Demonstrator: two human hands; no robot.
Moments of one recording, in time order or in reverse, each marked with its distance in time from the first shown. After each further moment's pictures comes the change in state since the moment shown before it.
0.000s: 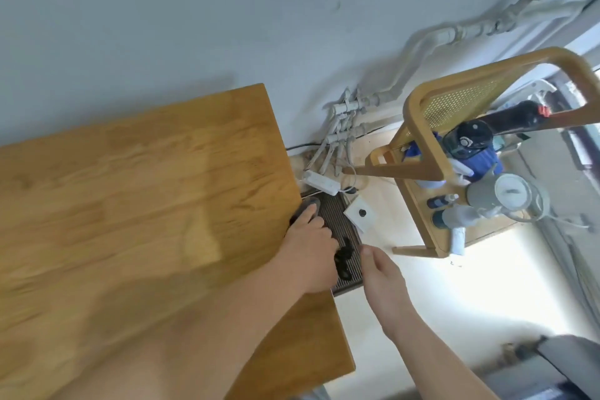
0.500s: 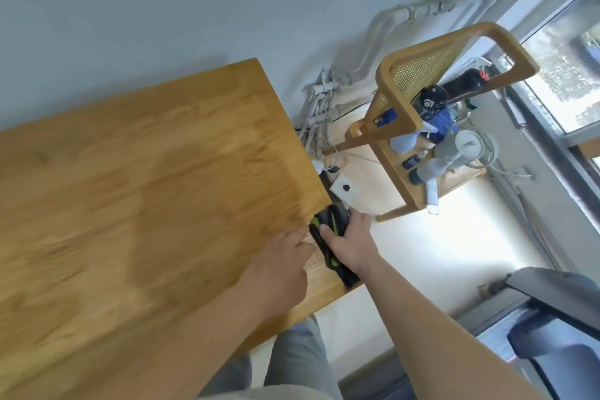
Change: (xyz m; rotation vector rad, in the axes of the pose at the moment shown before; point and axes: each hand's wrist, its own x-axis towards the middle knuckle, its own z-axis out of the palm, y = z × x) left_hand -0.162 -0.004 0.111 -0.464 0.369 0.100; right_hand -0.046 0.053 0.077 -0.295 0.027 -0.062
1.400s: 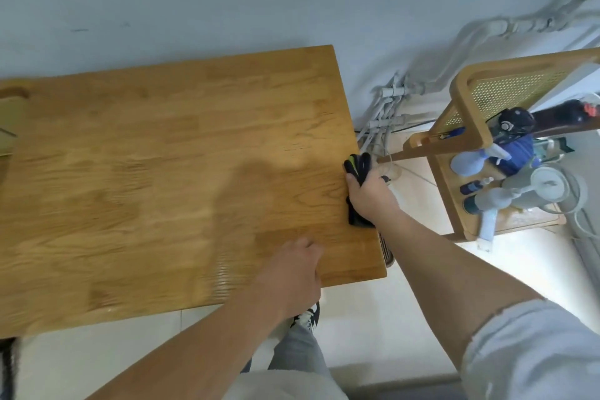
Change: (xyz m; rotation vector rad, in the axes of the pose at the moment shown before) left_hand -0.053 0.056 0.026 -0.129 -0.011 -0.453; right_hand 0.050 -0.043 -0.006 -0.273 -0.021 -0.211
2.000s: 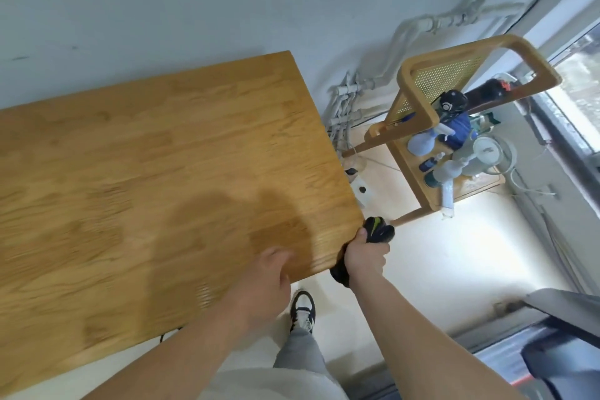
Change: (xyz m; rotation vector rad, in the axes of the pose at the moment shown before) left_hand -0.036 -0.062 0.003 -0.153 -0.049 0.046; right_hand -0.119 0.052 0.084 0.681 0.371 0.717
